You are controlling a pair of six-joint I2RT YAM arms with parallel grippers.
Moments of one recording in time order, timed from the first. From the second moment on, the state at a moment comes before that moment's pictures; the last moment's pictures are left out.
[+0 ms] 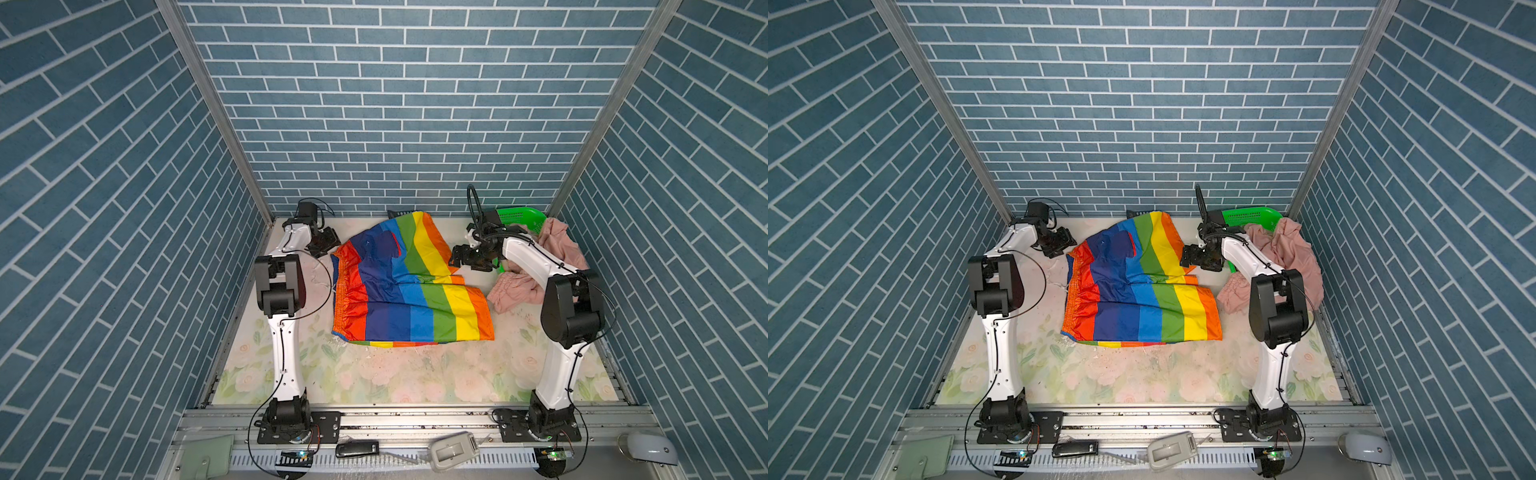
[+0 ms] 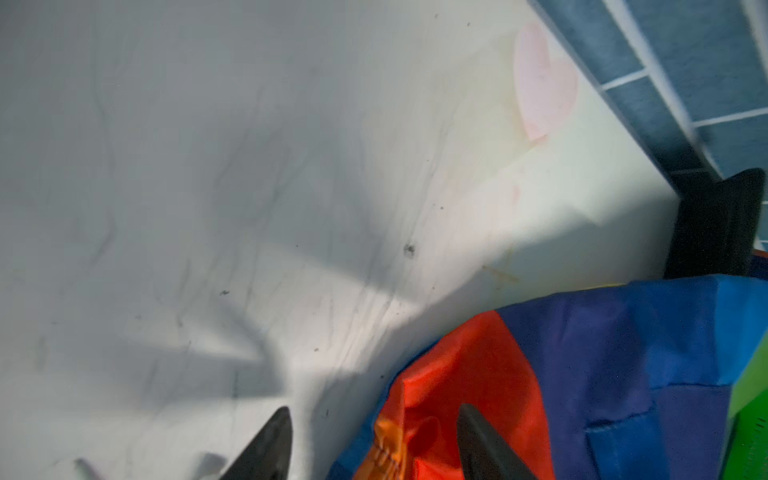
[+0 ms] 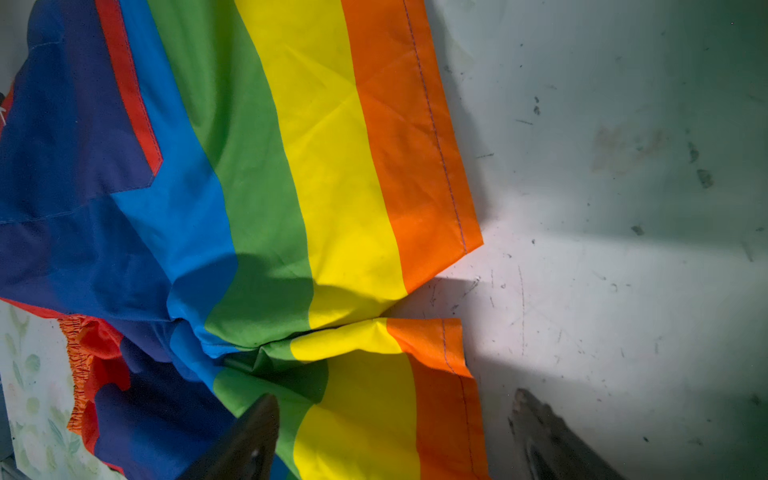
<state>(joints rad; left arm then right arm) 0.05 2.41 2.04 -0.74 0.30 -0.47 0.31 1.98 1.62 -0.79 -0.28 0.26</state>
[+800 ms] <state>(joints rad) 0.06 2.31 1.85 -0.62 0.42 -0.46 0.27 2.32 1.90 -0.79 -0.30 0.29</state>
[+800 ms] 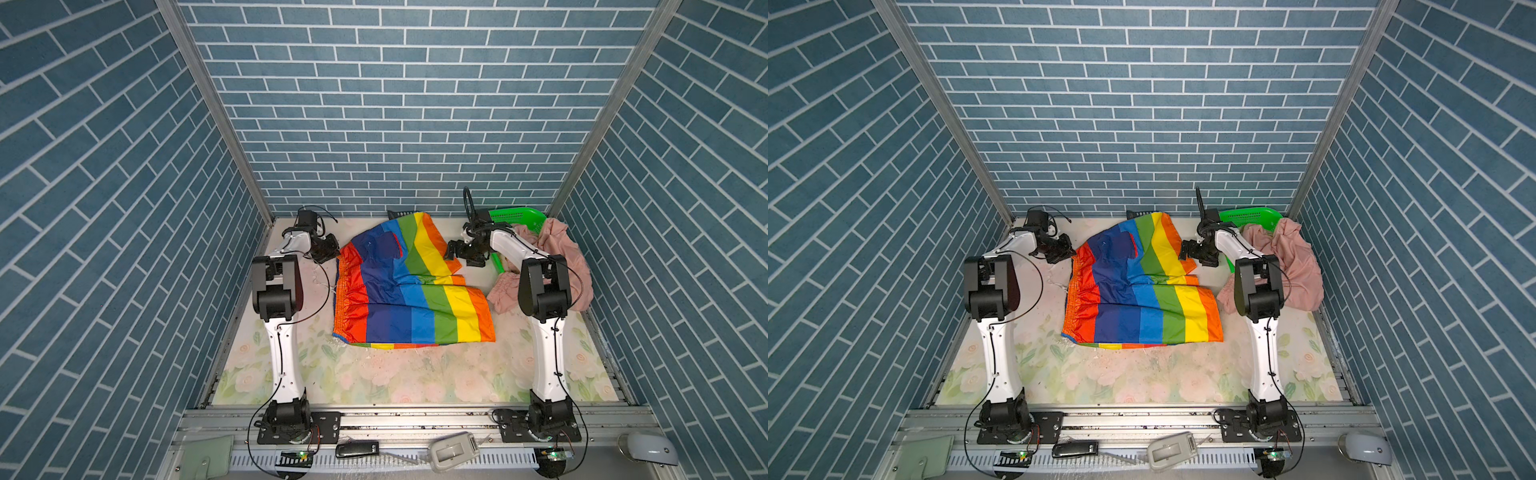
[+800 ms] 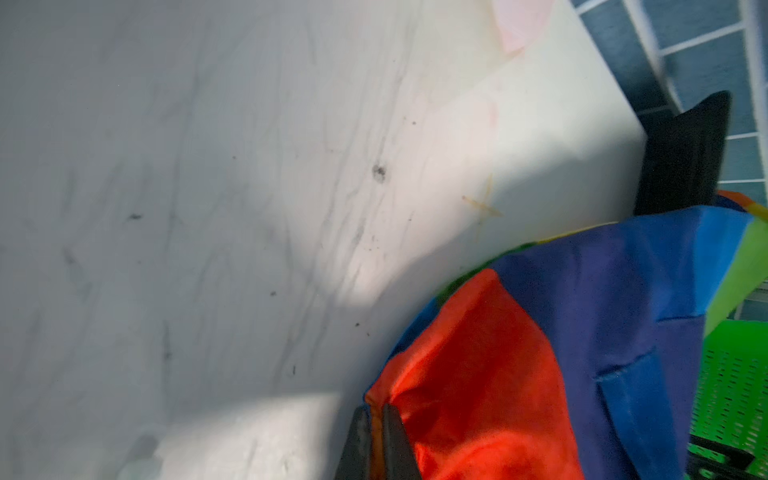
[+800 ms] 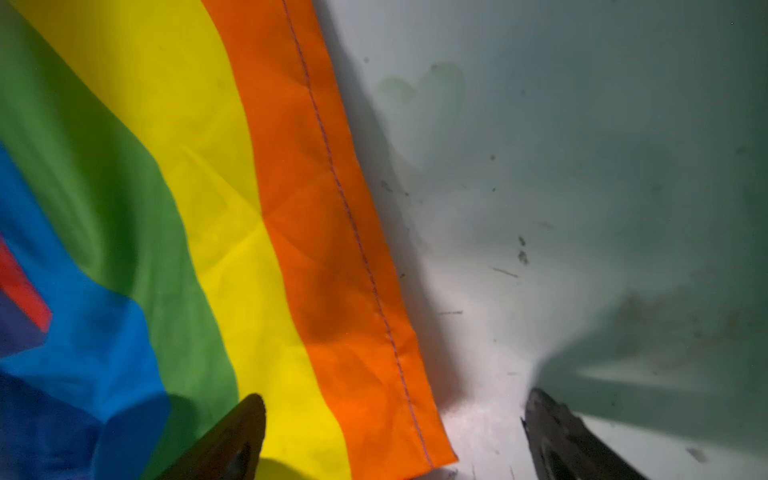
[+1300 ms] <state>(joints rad) 0.06 2.17 1.90 -0.64 0.45 -0.51 0.25 1.98 1.55 -0.71 -0.26 0.32</state>
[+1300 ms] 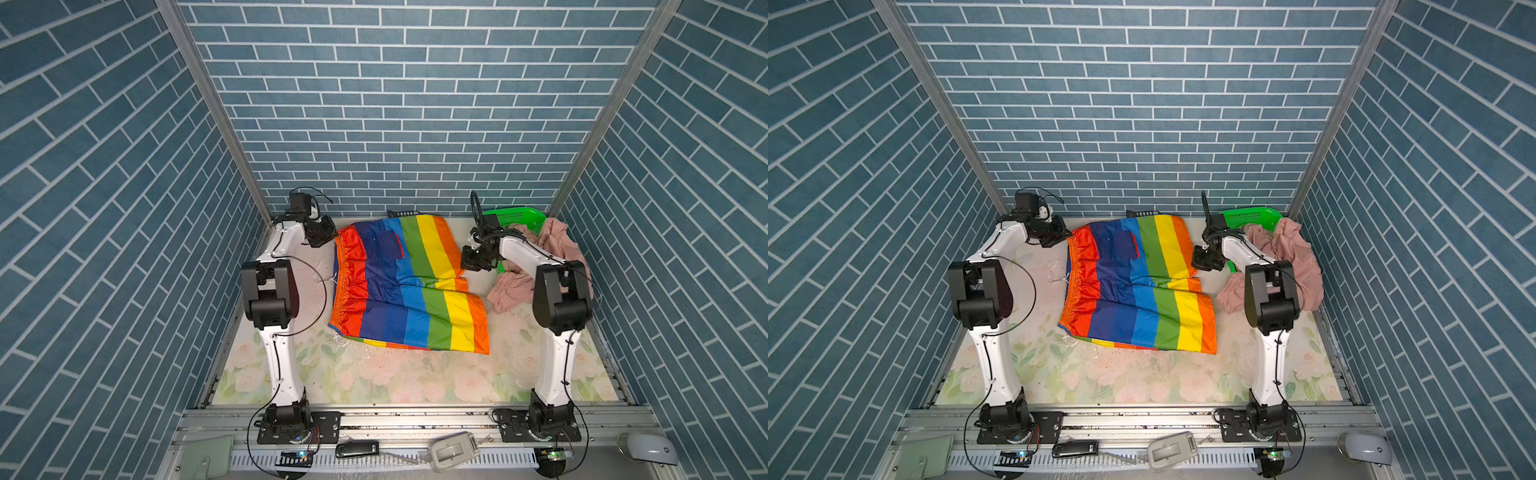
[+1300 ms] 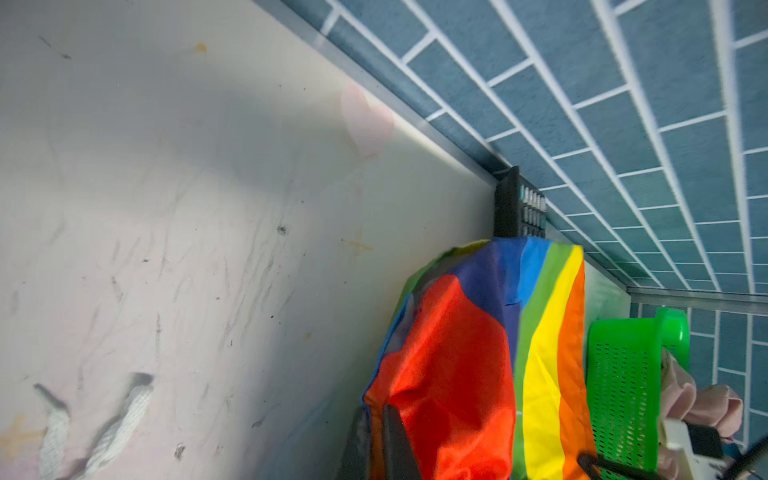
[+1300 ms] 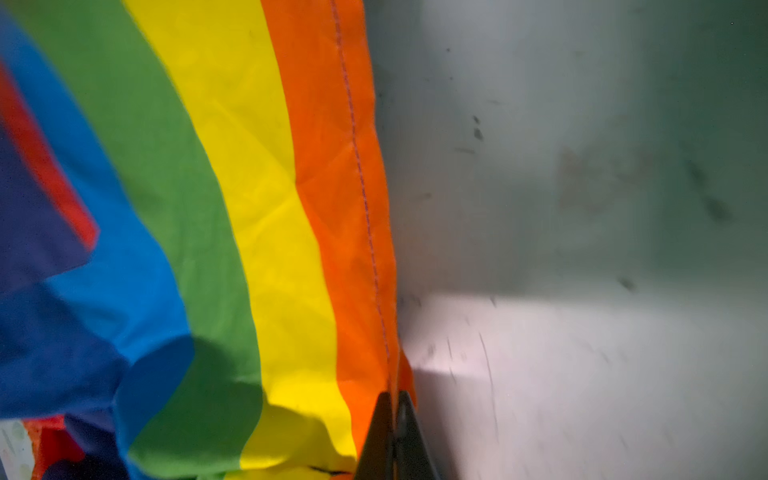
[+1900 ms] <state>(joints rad) 0.08 1.90 1.48 -0.58 0.45 -0.51 0.27 1.82 1.45 -0.75 -0.24 0.33</state>
